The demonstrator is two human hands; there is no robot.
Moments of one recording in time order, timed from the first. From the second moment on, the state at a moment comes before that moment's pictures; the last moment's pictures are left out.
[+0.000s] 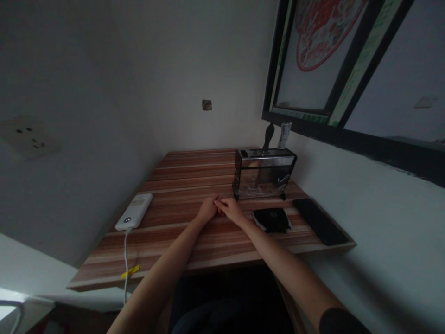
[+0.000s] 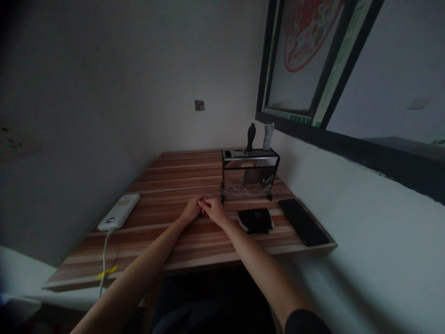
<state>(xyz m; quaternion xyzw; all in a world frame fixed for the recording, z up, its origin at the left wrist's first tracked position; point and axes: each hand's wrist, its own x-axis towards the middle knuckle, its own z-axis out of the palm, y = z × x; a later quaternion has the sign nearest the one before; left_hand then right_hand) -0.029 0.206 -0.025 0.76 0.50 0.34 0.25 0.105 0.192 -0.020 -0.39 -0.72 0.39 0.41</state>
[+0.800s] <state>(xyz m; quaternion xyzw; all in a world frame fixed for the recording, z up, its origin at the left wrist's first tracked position) -0.029 0.207 -0.027 0.76 0.50 0.34 0.26 0.105 0.194 -0.023 -0.38 -0.73 0.39 0.42</state>
